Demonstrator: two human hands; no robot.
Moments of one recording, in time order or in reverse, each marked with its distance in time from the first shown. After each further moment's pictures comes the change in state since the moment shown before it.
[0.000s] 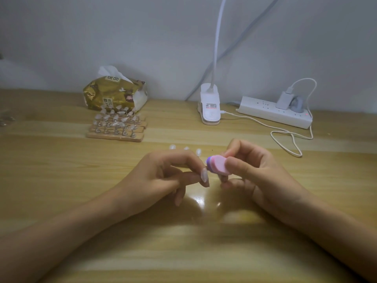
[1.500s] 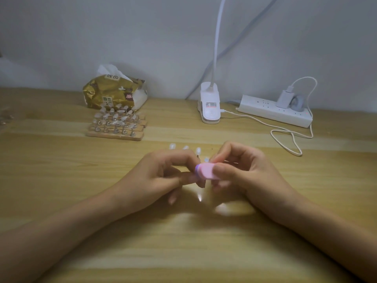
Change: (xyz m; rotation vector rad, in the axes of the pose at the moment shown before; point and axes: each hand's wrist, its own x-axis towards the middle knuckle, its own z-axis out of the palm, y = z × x) left_hand 0.000 -0.003 -0.001 0.010 -0.038 0.004; right_hand 0.002 0.004 0.004 -0.157 0.040 -0.062
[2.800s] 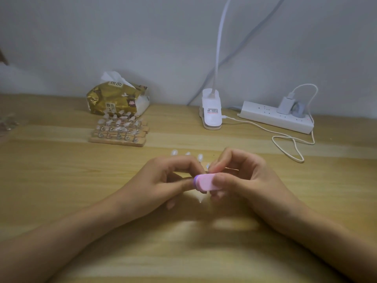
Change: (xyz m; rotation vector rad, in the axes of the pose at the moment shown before) left_hand 0.001 -0.003 -0.001 0.031 0.010 0.014; right_hand 0.000 -0.003 0.000 0.021 -0.028 0.004
